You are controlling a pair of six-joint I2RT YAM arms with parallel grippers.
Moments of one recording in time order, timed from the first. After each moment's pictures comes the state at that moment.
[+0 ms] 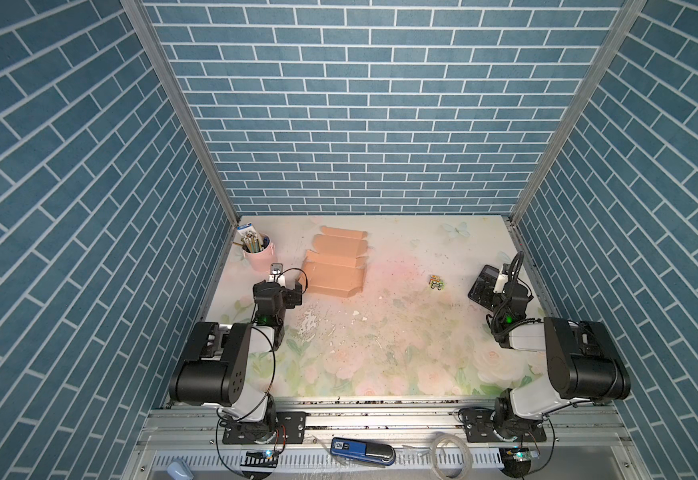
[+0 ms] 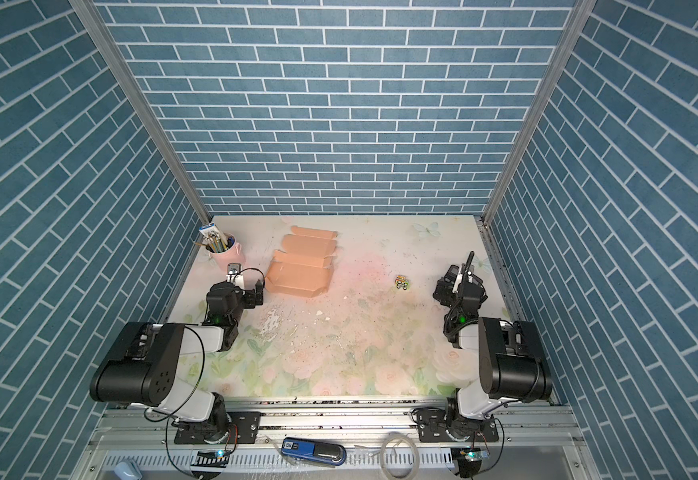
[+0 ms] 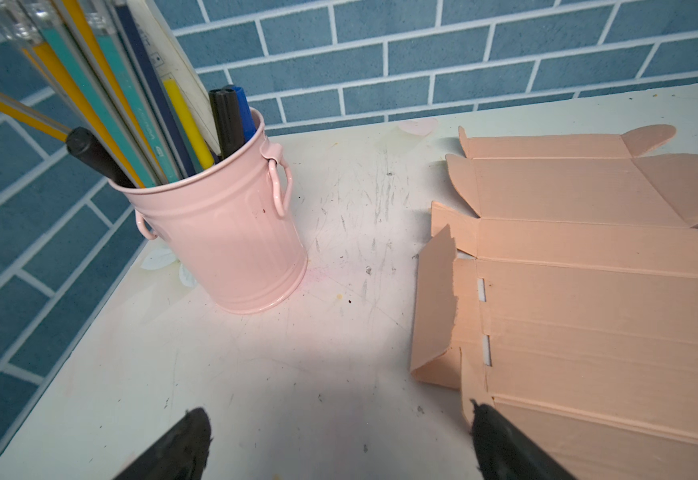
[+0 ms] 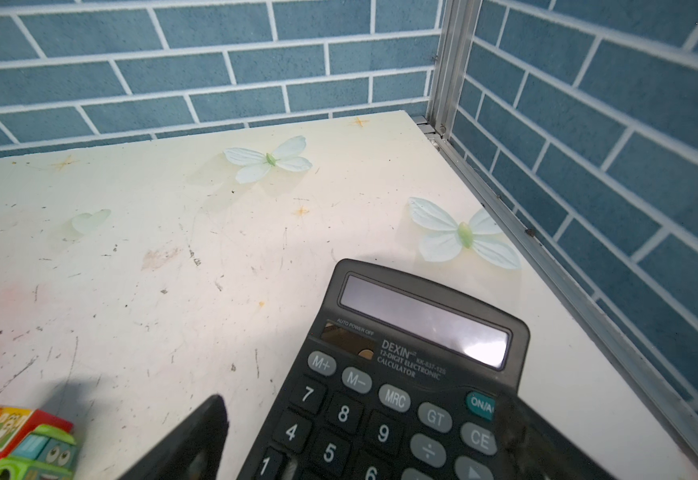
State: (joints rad) left arm -0.06 1.53 0.38 0.76 -0.17 0.07; right arm -0.03 1.54 0.38 0.80 0.10 0.05
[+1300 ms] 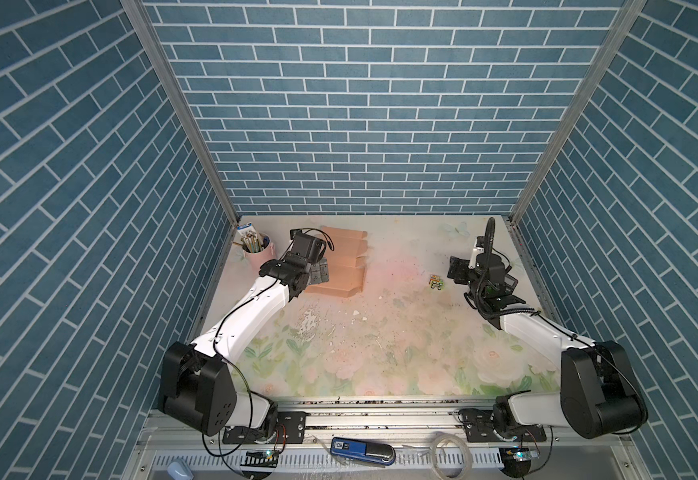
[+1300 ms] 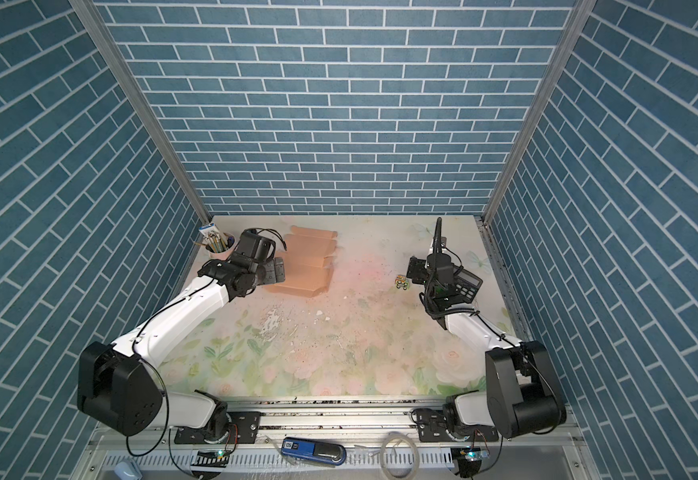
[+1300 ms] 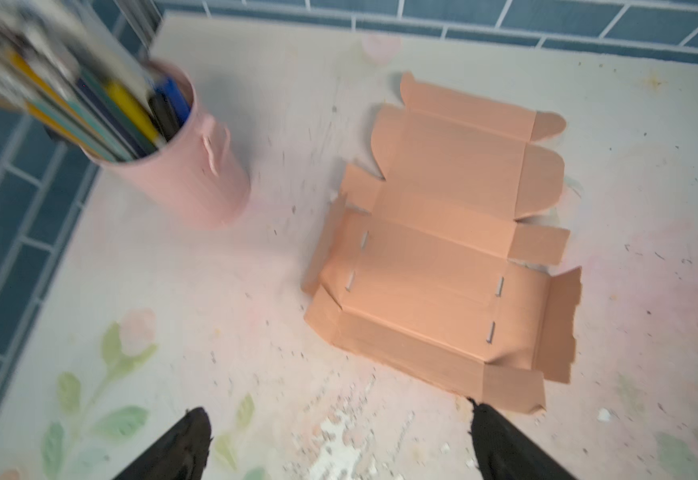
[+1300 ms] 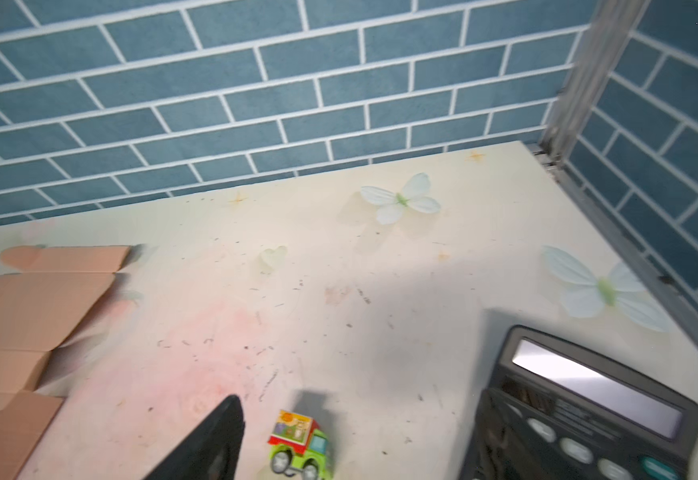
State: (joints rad) left arm -0.39 1.41 1.16 -0.71 -0.32 -0.50; right arm 0.30 1.38 0.73 0.22 0.17 0.24
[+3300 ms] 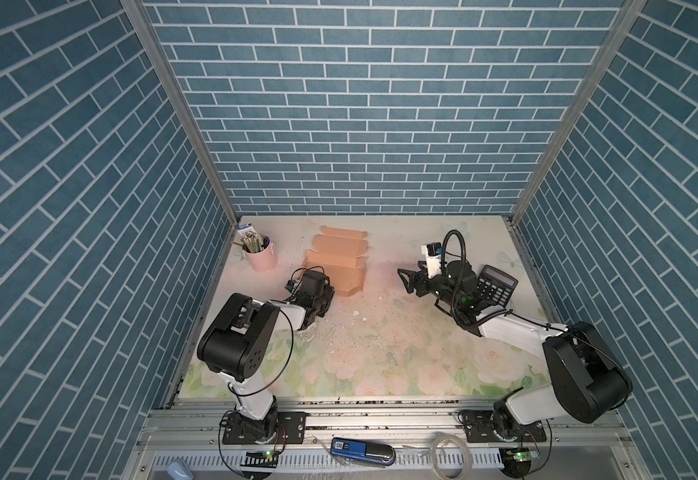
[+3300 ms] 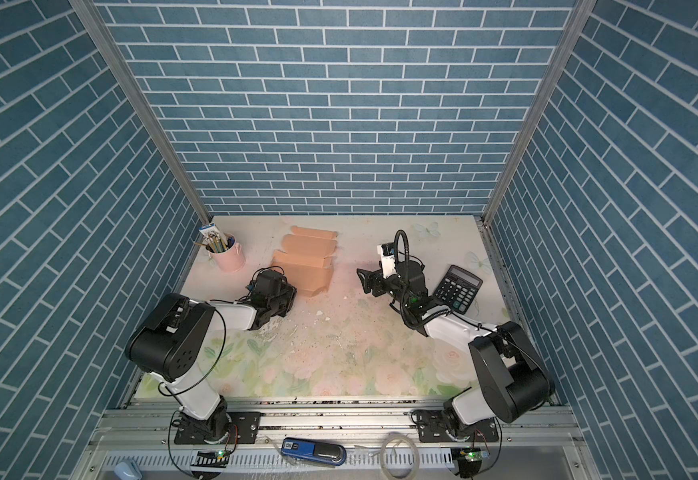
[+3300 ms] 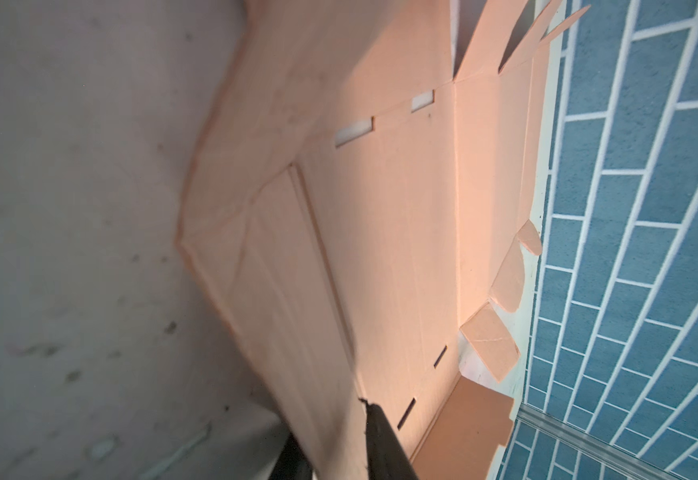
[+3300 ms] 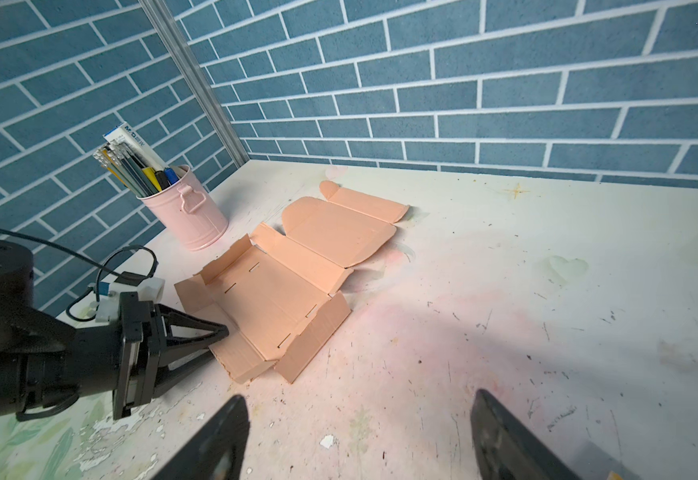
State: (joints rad) left arm -0.35 1.74 0.67 0.34 -0.02 -1.47; right arm 0.53 1.46 0.68 0.50 -0.21 0.21
